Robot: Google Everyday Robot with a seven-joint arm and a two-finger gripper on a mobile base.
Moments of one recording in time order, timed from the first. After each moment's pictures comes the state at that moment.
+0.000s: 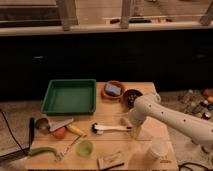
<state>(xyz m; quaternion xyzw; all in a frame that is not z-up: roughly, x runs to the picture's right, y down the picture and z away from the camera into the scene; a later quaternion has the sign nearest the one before) 0.141 0.229 0.841 -0.30 -0.17 -0.16 0.93</state>
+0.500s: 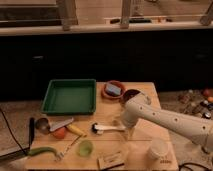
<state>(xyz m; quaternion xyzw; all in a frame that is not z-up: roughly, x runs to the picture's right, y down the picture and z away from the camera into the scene) 0.107 0.238 0.839 -0.30 -0.17 -0.18 0.92</state>
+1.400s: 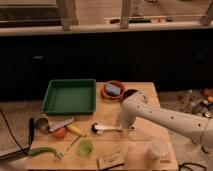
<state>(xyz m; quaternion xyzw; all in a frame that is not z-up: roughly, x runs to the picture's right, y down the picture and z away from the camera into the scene) 0.099 0.236 0.839 -0.31 -0.17 -0.19 0.92</state>
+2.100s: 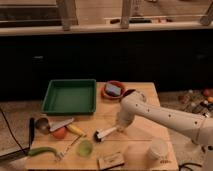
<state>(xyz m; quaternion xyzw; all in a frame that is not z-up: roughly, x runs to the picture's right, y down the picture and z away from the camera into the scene) 0.093 0.230 0.846 -0.31 -0.17 -0.18 0.92</state>
